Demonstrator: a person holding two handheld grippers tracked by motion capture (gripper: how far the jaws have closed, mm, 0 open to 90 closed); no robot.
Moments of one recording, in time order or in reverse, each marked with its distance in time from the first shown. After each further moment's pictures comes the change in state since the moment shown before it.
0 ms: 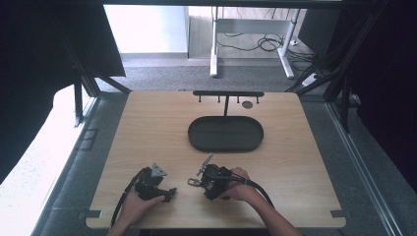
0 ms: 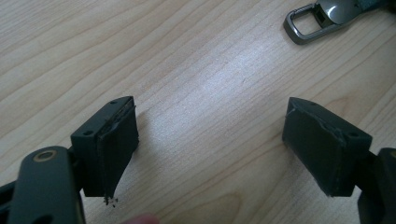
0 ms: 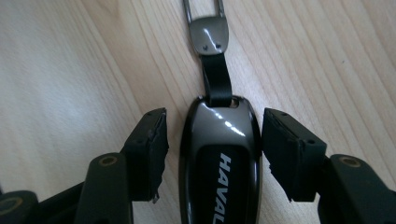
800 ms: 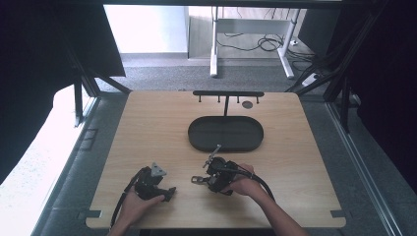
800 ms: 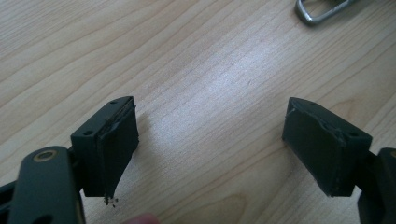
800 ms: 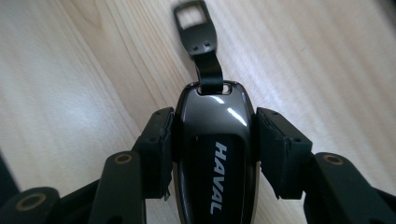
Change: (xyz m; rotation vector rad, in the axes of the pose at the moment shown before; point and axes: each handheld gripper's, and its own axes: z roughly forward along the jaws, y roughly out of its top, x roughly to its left) left arm 0.001 0.000 0.000 0.003 0.014 0.007; right arm -0.022 -0.004 -0.014 -0.010 0.037 0.078
